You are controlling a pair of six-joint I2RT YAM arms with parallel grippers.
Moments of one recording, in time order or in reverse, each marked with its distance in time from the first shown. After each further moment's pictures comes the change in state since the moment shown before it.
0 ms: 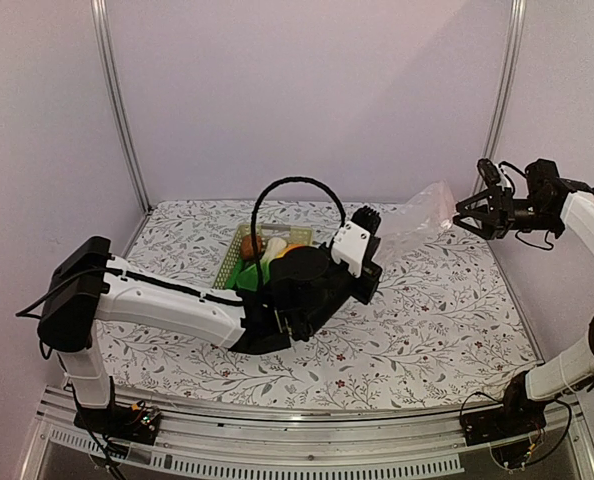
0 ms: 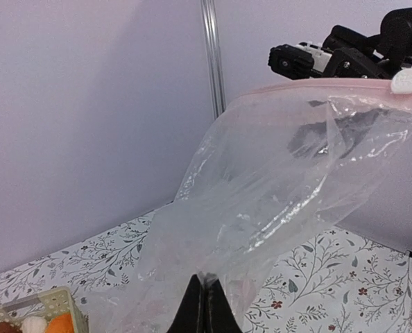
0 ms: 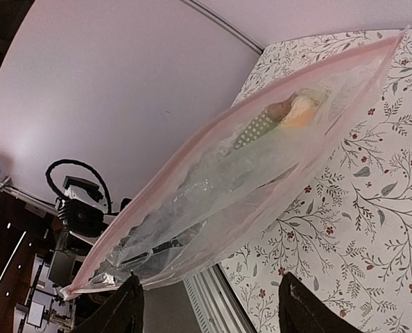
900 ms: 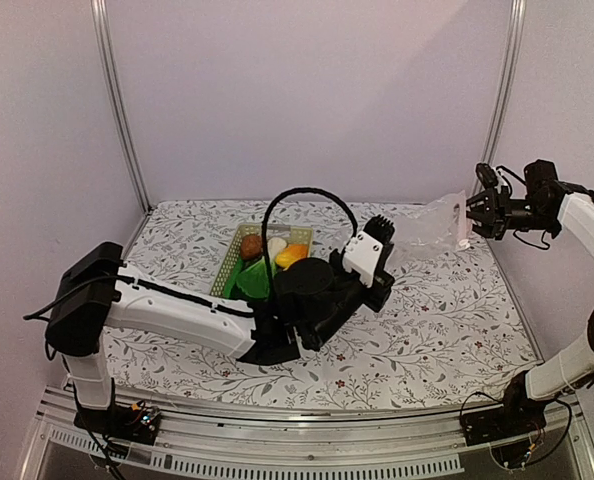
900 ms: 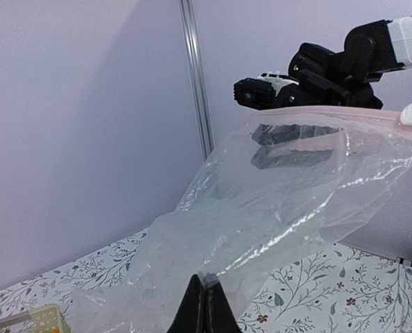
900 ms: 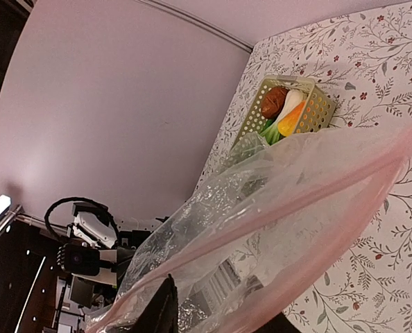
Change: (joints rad) left arm -0.042 0.042 0.021 0.110 0.013 0.077; right arm -0.010 0.019 -0.021 0.090 0.000 0.185
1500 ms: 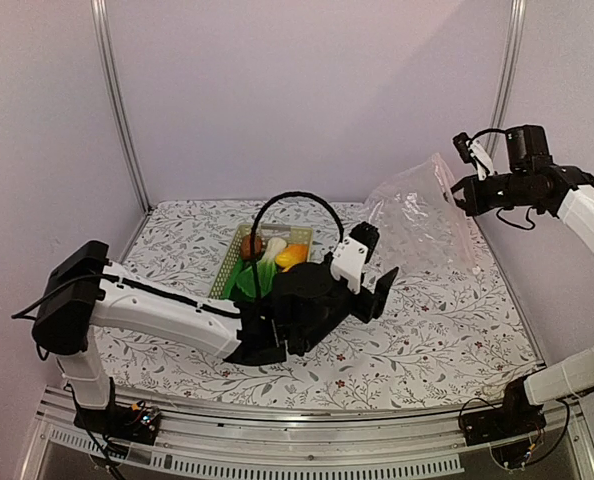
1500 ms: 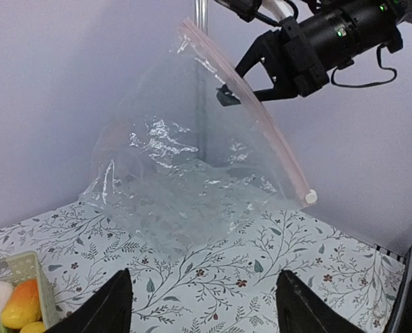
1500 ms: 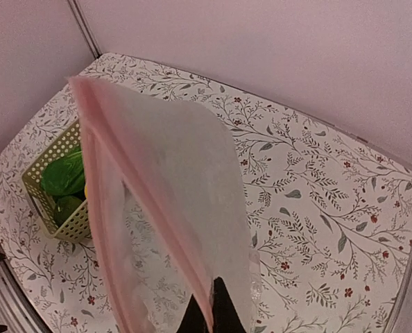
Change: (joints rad) left arm 0.003 -0.050 -0.064 -0.153 -0.009 -0.202; right arm 0.267 -0.090 0.126 0.129 0.872 -0.237
